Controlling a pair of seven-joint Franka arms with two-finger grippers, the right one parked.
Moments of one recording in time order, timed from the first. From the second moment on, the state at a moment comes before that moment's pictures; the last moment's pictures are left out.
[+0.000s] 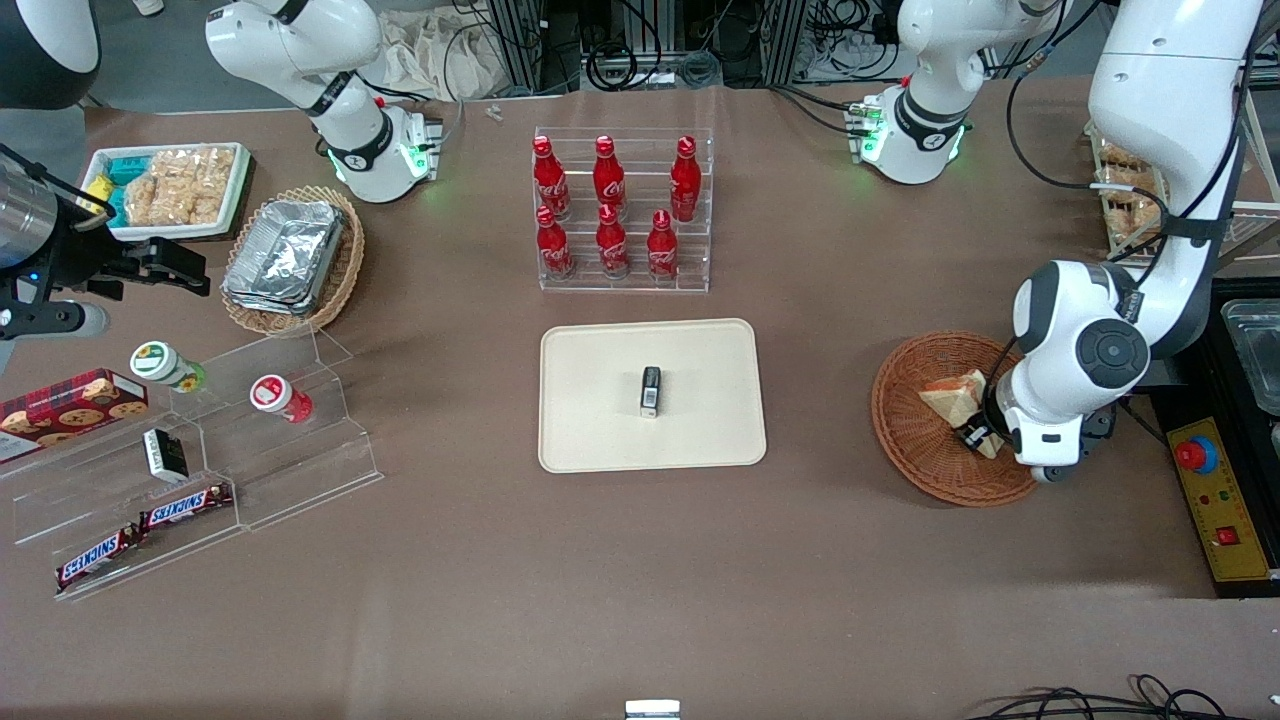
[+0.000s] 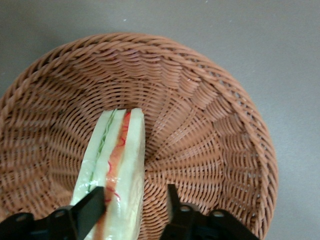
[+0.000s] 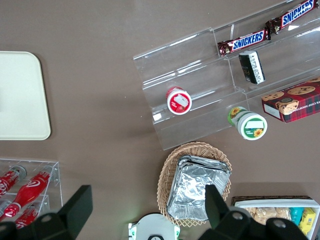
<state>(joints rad) 0.20 0.39 -0.26 -2.01 0.22 2.31 -0.93</state>
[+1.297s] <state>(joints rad) 0.19 0.38 -0.26 -1.99 0.31 2.14 -1.00</state>
